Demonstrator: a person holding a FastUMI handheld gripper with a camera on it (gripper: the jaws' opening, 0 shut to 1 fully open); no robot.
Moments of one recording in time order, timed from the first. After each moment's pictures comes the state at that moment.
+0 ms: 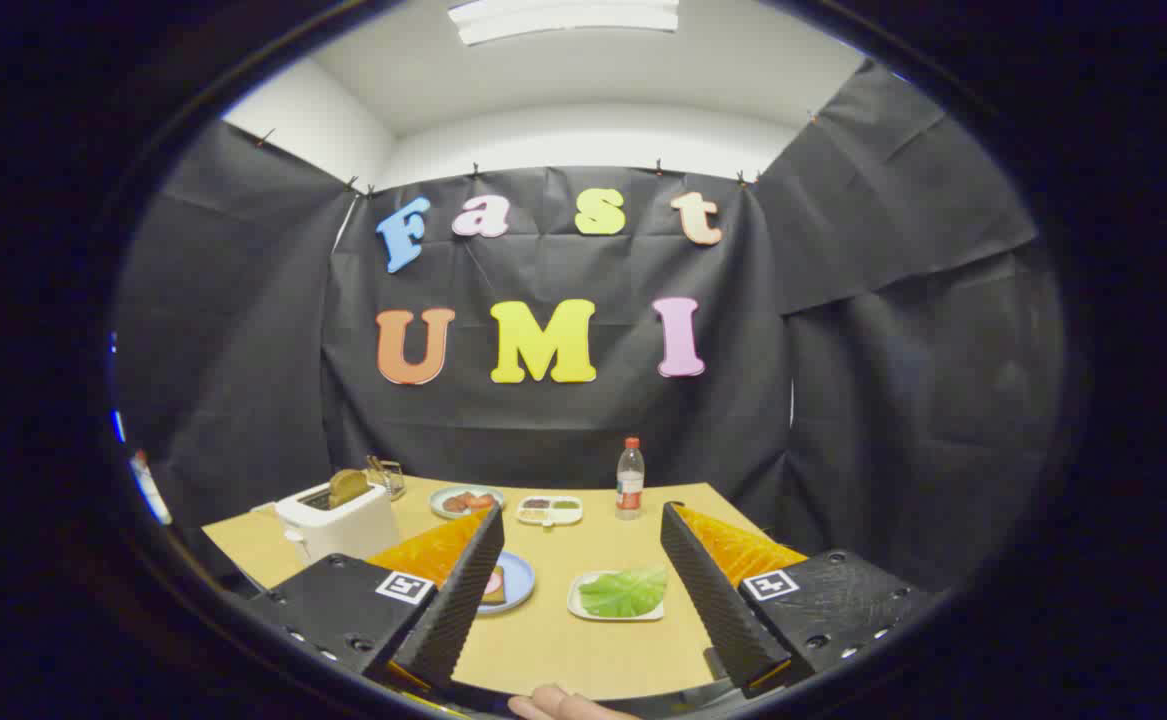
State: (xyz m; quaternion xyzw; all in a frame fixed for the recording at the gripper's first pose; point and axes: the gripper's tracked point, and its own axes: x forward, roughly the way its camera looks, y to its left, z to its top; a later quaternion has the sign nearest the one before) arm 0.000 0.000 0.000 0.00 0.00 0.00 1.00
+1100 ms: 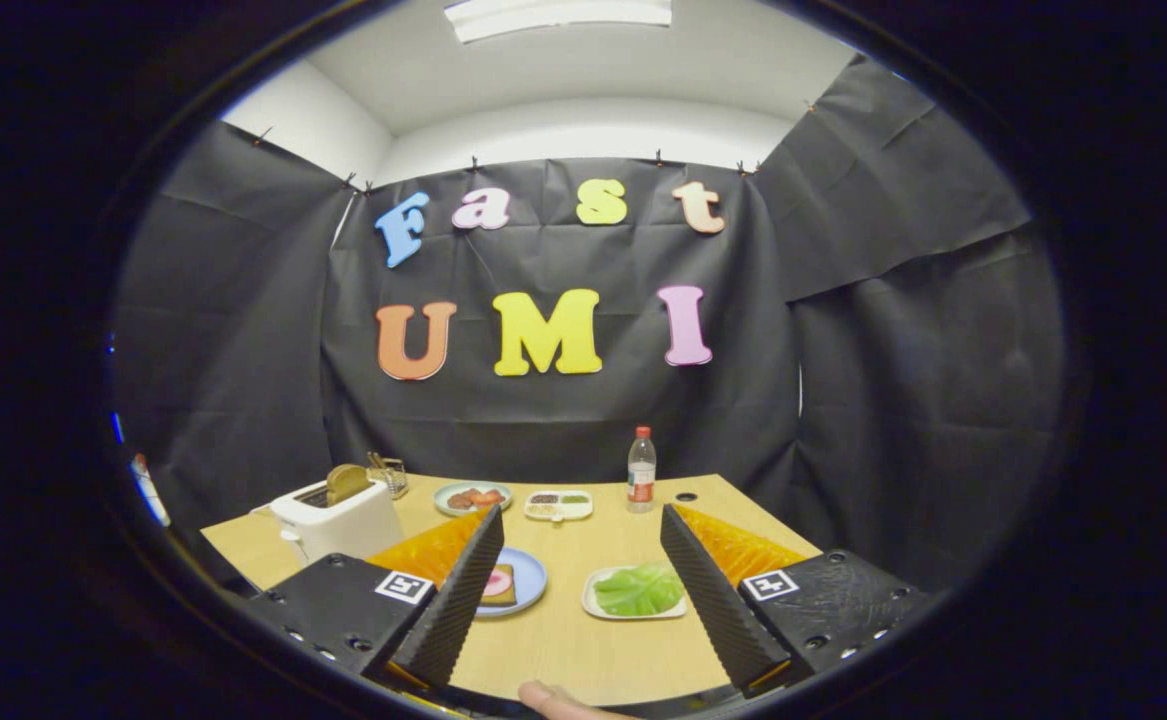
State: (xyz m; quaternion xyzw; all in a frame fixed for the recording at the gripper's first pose) arm 0.022 0.021 -0.025 0.02 0.01 0.02 1.00
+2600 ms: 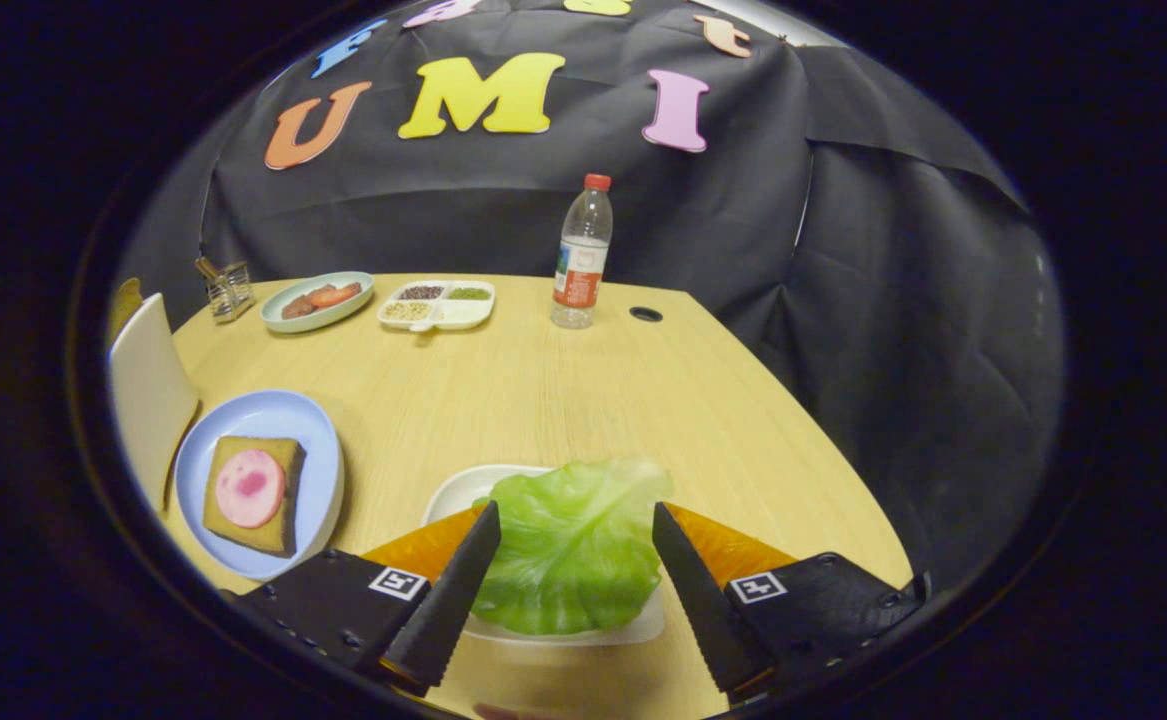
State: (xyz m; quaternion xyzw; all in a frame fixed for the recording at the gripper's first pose) arm 0.236 -0.043 -0.256 -0.02 0.34 -0.07 0.94
